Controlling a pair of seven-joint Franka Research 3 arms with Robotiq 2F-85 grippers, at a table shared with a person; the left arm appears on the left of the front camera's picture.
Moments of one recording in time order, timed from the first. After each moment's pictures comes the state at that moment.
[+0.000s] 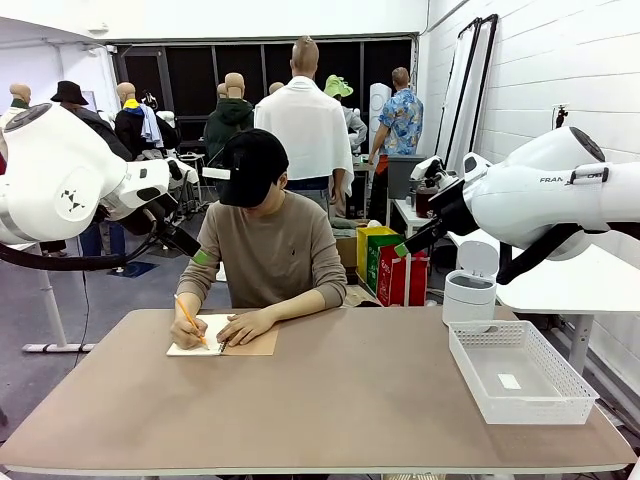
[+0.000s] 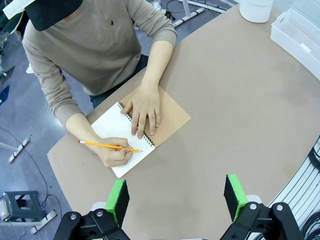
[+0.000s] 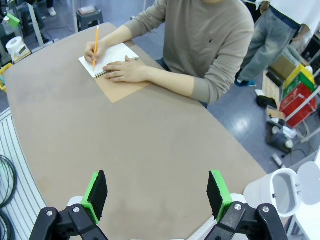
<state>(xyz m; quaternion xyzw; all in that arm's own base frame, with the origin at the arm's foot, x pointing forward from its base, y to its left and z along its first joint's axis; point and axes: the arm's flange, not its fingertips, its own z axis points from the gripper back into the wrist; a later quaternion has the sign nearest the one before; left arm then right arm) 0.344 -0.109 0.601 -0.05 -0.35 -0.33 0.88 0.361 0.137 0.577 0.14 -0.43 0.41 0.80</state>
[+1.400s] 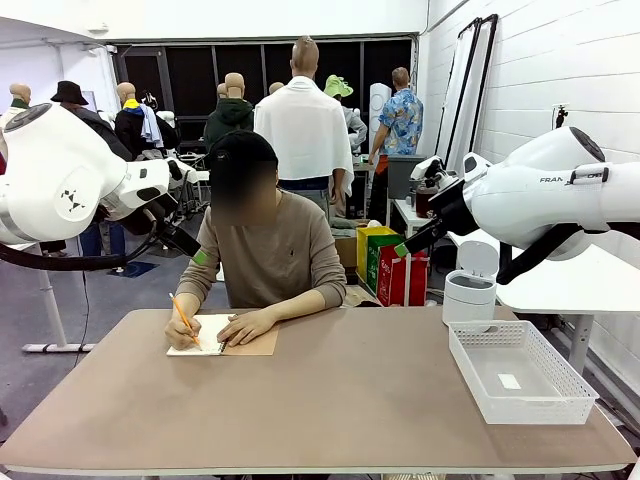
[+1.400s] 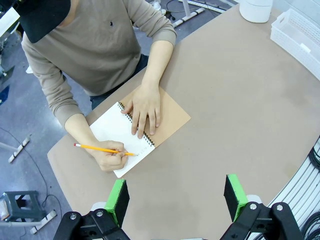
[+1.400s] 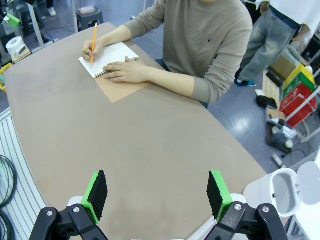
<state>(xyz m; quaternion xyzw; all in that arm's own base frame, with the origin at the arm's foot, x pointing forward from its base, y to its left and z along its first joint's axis) 0.344 -0.109 0.601 -0.05 -0.35 -0.33 0.88 0.361 0.137 0.577 0.14 -0.43 0.41 0.80</state>
